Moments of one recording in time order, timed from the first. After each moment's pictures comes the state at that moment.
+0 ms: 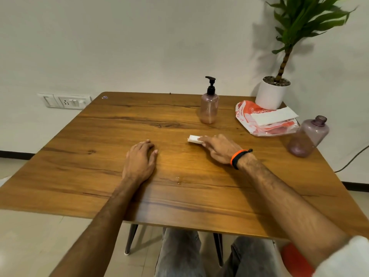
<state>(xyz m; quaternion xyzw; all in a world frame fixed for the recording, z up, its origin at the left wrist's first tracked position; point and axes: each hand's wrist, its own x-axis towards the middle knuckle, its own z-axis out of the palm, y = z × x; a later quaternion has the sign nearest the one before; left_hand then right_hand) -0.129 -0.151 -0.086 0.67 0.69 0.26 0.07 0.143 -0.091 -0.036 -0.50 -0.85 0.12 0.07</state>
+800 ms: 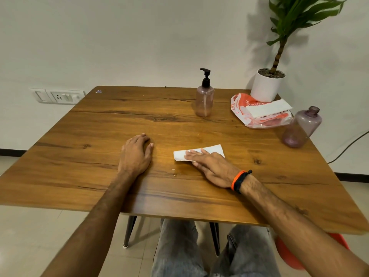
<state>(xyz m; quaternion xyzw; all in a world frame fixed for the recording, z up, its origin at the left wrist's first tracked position) -0.127 -0.151 -0.084 0.67 0.69 0.25 0.06 0.141 -0.165 -0.059 -0.39 -0.88 0.24 0.12</state>
